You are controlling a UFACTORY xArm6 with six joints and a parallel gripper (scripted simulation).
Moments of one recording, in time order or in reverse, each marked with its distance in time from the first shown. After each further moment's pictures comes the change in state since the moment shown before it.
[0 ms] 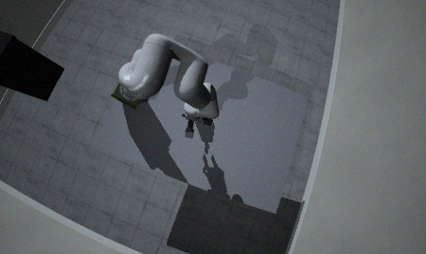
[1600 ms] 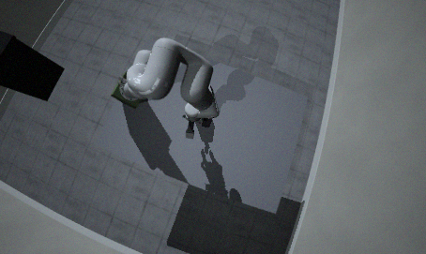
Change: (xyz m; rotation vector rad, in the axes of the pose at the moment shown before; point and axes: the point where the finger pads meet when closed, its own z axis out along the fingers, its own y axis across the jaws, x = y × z) arm 0.000 0.000 0.025 -0.003 -0.010 0.000
